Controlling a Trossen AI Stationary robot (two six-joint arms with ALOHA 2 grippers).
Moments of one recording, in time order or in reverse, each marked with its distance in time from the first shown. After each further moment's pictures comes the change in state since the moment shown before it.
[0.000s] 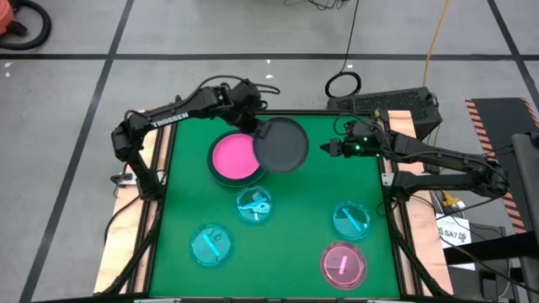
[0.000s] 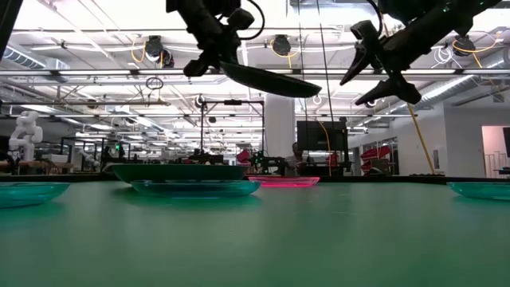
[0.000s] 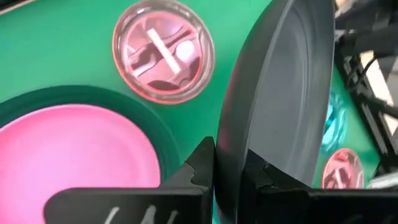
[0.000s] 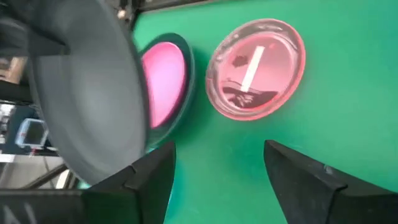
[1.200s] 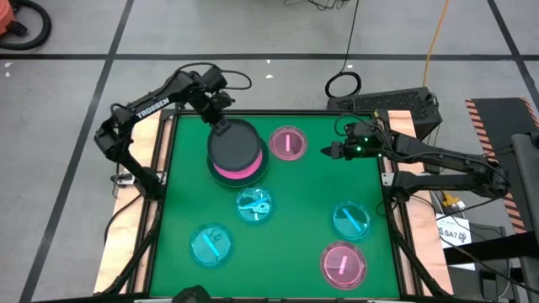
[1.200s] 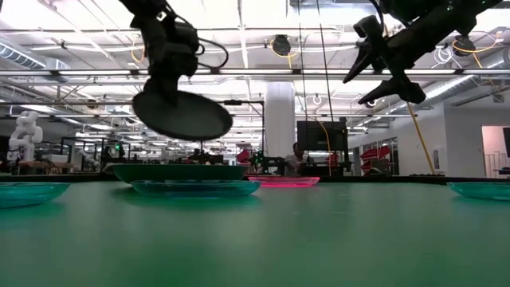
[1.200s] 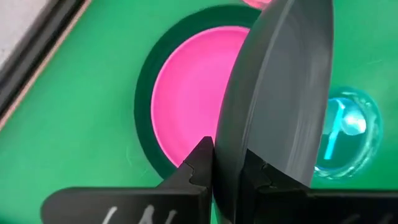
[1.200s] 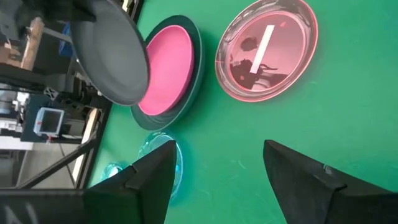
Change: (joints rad) left arm 0.324 -0.111 -0.192 -0.272 0.042 0.695; right arm 0.002 -0.016 0.002 -0.023 -0.076 0.032
